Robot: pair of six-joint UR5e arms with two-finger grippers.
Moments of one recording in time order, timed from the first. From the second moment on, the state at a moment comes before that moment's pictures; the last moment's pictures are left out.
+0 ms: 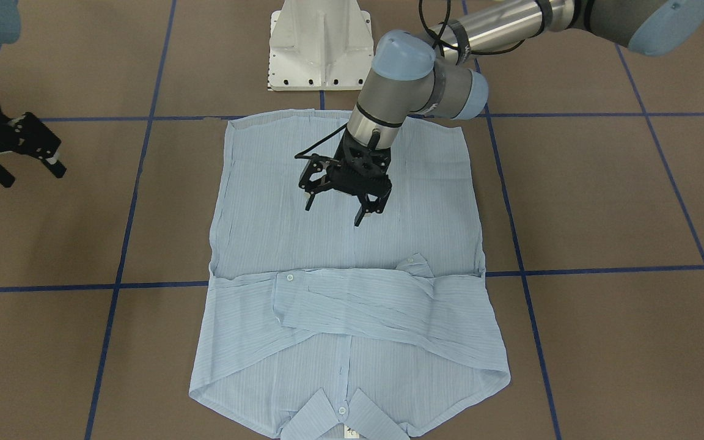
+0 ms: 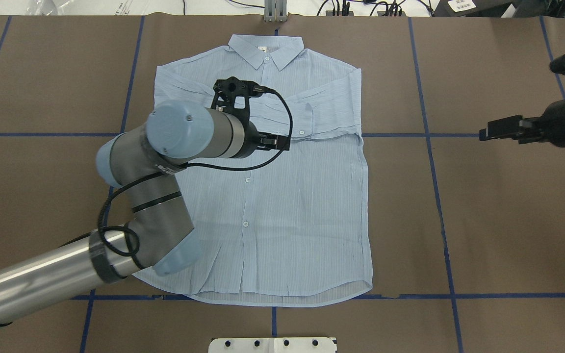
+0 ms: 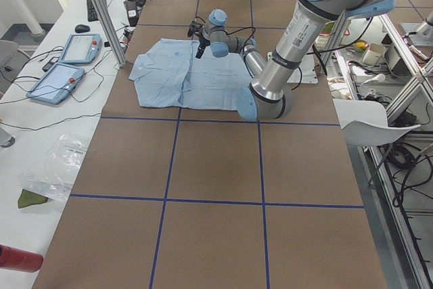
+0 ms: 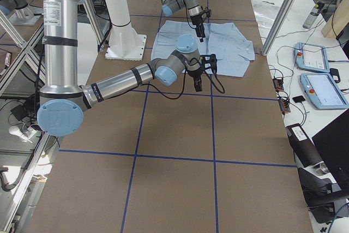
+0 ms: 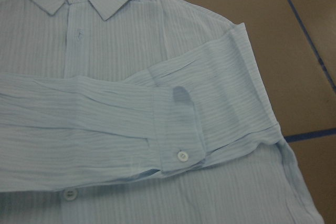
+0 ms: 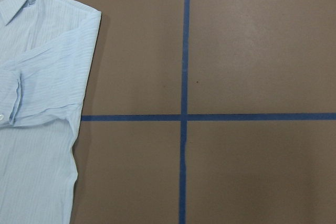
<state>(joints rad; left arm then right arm) -0.54 -2.24 -1.62 -2.05 -1.70 -1.08 0.93 -1.62 2.05 -1.07 2.05 1.05</state>
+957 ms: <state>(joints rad) -0.43 -1.65 -2.04 -2.07 -1.63 -1.16 0.24 -1.62 2.26 -1.28 1.40 1.55</state>
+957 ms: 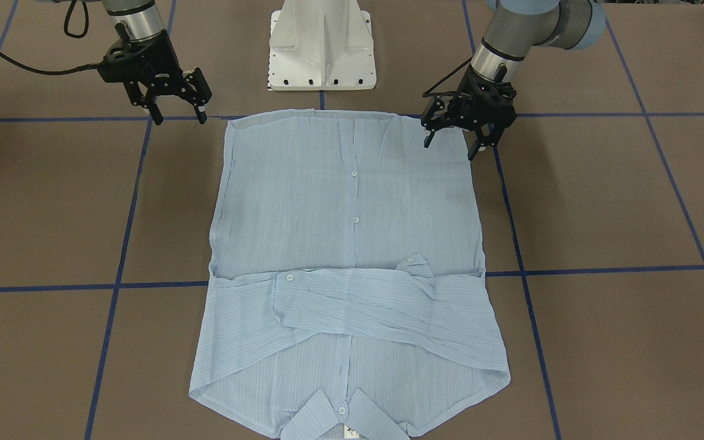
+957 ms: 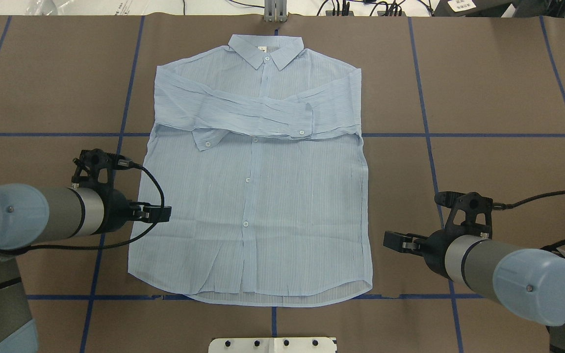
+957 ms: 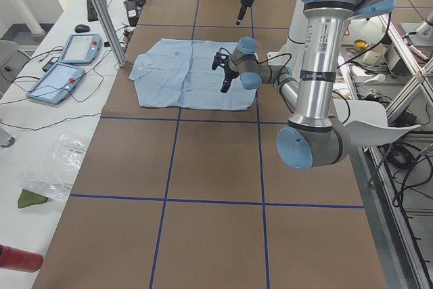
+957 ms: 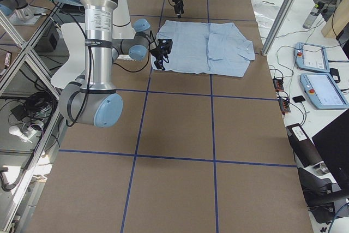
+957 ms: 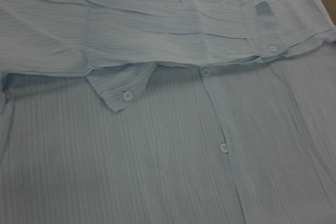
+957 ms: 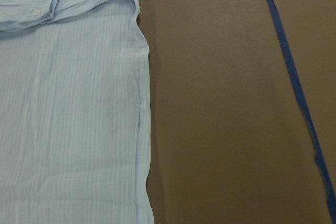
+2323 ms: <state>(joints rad) -0.23 -1.53 -2.02 -2.06 -1.50 -1.43 0.21 -1.62 2.25 -1.30 1.36 1.56</state>
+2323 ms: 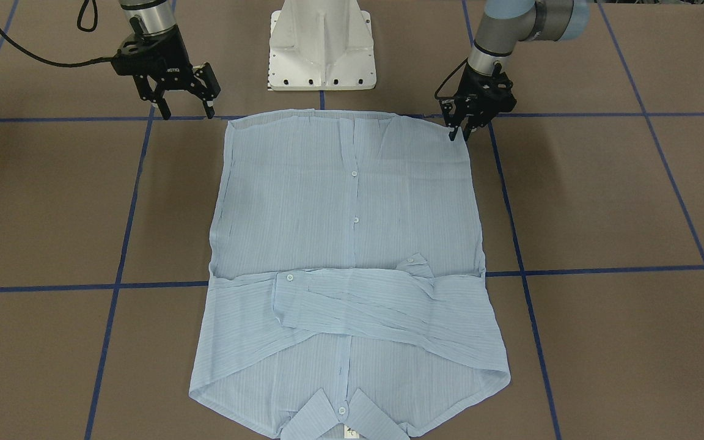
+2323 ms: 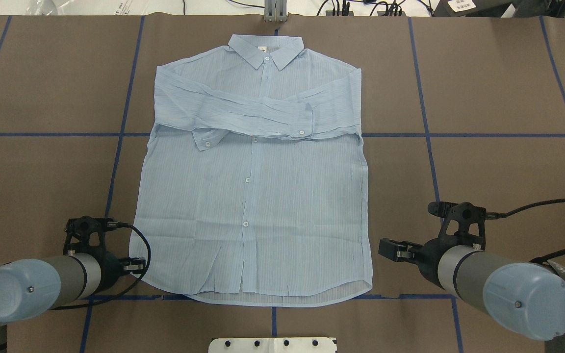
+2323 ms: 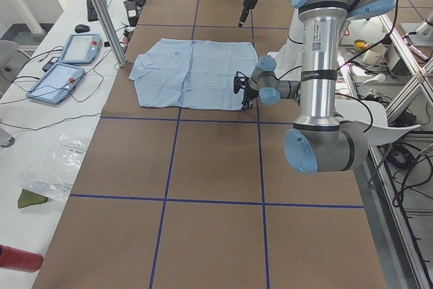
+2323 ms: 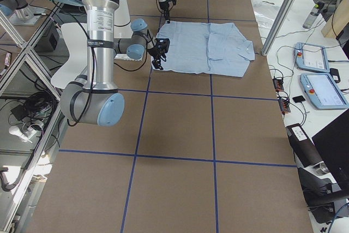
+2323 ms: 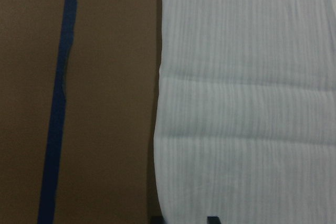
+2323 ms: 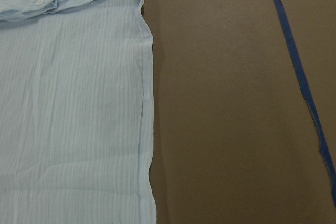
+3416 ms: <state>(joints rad) -0.21 -1.54 -2.04 -2.03 -1.49 -1.43 0.18 -1.62 2.24 -1.30 1.35 1.59</state>
